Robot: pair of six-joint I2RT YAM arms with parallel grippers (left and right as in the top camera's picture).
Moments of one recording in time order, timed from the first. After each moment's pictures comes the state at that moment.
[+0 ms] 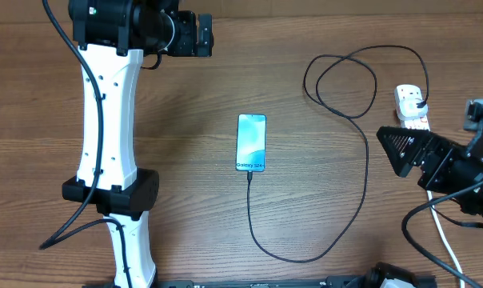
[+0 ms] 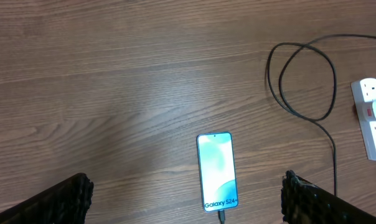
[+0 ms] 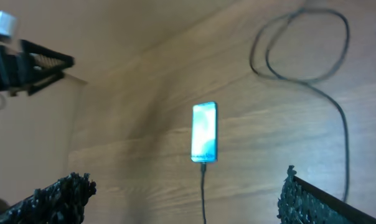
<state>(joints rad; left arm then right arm) -0.21 2.18 2.83 -1.65 0.17 -0.18 -0.33 0.99 1.56 -1.40 -0.68 0.19</state>
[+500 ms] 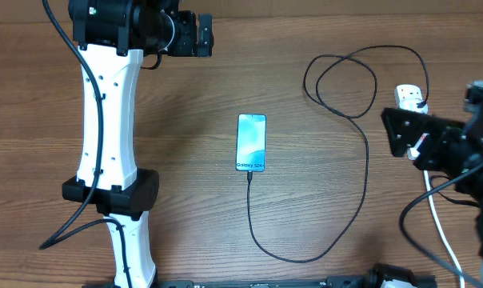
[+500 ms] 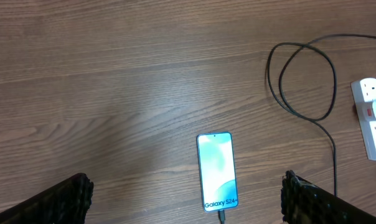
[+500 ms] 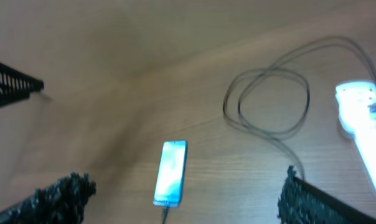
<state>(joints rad) -0.21 2.18 2.83 -1.65 0.17 -0.18 -0.21 0.95 1.43 -1.05 -0.49 0.18</state>
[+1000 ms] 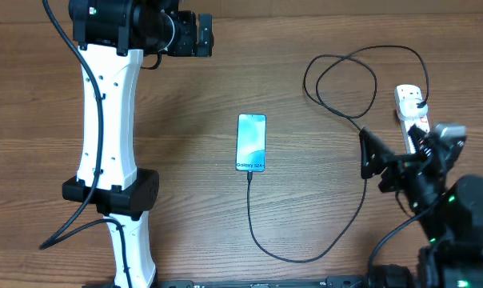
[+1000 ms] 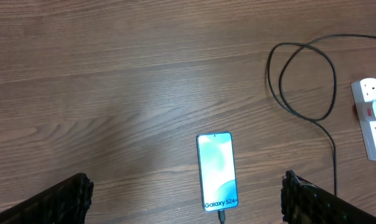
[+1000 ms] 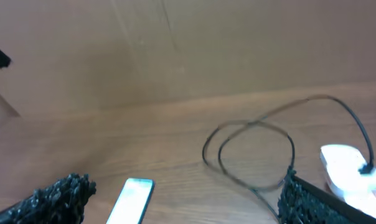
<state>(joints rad) -0.21 2.18 2.83 -1.65 0.17 -0.18 -0.06 0.53 0.73 -0.43 -0.28 0.17</state>
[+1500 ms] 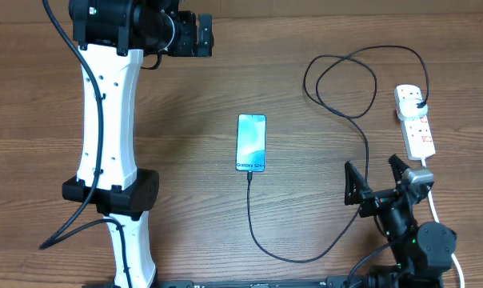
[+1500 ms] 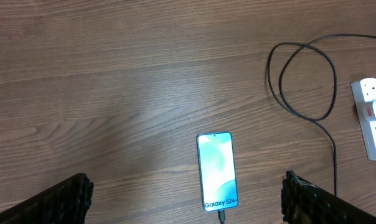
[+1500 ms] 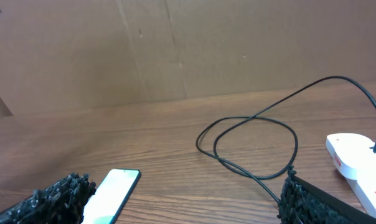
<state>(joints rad) -0.21 2.18 2.83 -1.65 0.17 -0.18 -0.05 0.09 0.22 -0.22 -0.27 0.17</state>
